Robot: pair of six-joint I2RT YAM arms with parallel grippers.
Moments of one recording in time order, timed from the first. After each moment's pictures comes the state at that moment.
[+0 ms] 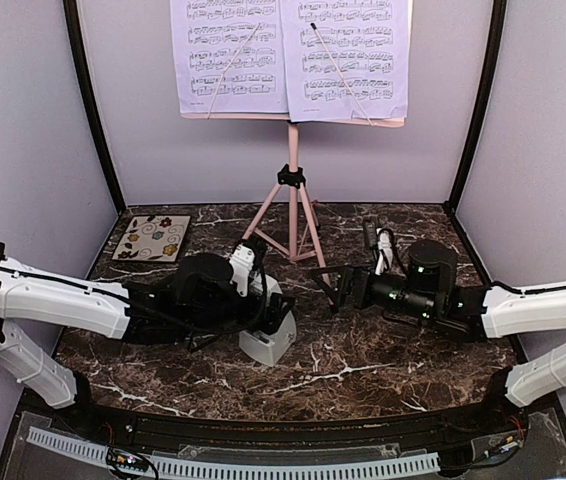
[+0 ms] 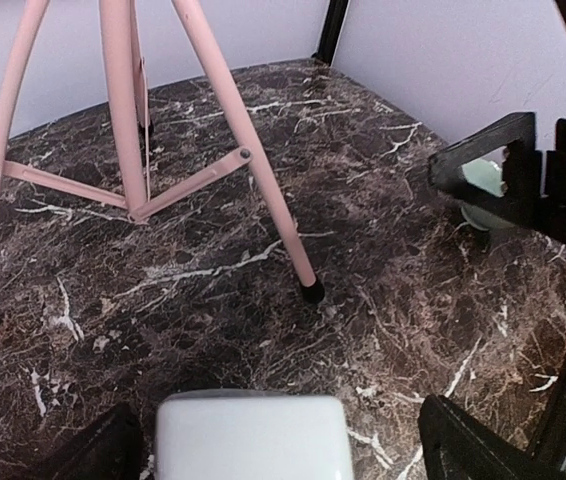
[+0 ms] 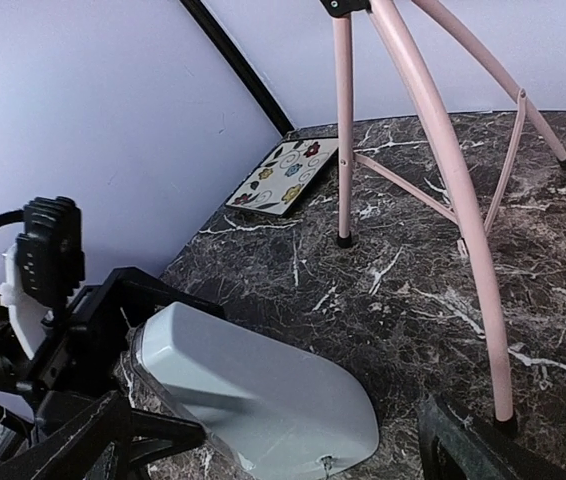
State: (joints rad) left arm -1.12 1.47 0.84 0.16 -0.34 -0.36; right arm 0.95 1.21 0.57 0.46 0.00 0.58
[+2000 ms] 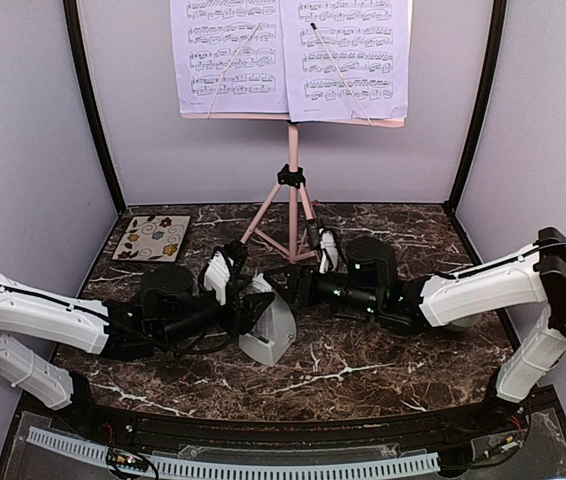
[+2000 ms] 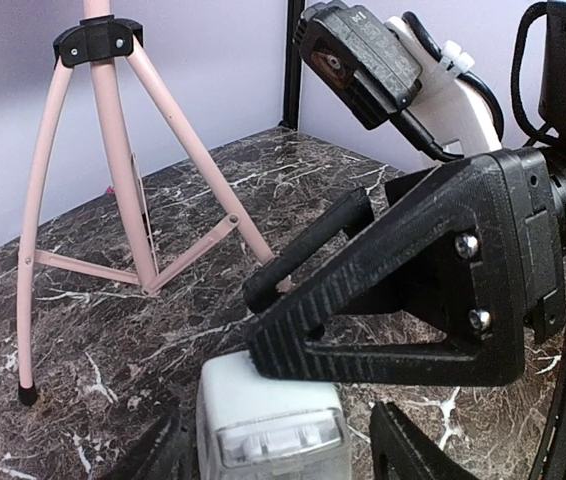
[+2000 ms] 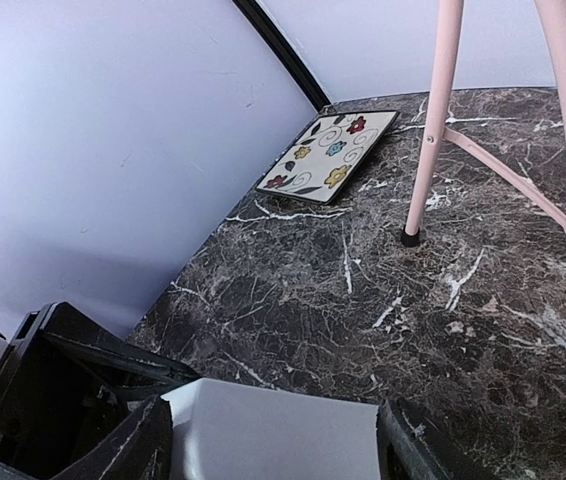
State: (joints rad) left arm -1.11 1.31 0.61 0.47 -0.29 -0.12; right arm 1.03 1.61 0.83 0.56 -0.01 0.62
